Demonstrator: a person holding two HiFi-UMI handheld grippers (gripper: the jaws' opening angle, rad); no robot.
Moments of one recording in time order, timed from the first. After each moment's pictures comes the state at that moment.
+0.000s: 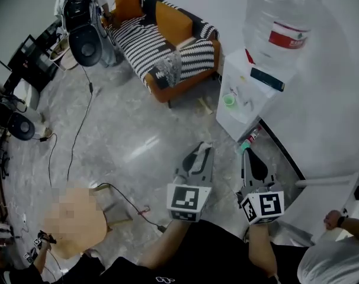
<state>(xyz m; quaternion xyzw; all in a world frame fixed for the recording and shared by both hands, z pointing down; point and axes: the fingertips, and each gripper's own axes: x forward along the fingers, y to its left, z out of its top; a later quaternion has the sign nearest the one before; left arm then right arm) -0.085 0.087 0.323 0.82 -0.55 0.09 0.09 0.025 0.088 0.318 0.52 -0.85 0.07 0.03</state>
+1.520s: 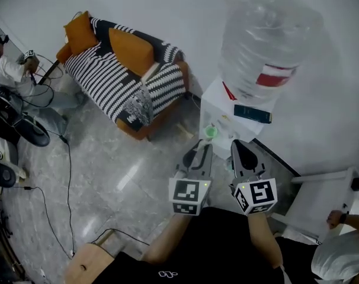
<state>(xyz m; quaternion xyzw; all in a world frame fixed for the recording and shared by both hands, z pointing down) -0.062 -0.161 0.324 0.89 -0.44 0.10 0.10 0.016 -0.147 0.303 0.59 -0.81 0.06 0.06</state>
